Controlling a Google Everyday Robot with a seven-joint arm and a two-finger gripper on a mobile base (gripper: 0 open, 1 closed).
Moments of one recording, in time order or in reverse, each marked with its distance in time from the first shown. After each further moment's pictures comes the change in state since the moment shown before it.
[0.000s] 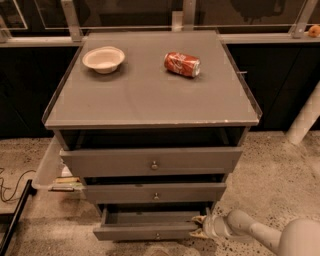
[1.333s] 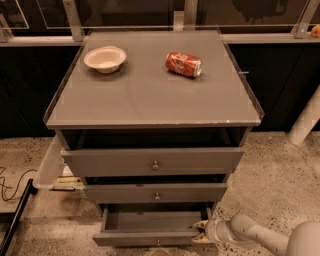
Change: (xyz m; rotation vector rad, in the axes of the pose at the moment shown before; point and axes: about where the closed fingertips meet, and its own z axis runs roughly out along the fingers) arm -0.002 0.019 -0.013 -0.003 0.006 0.026
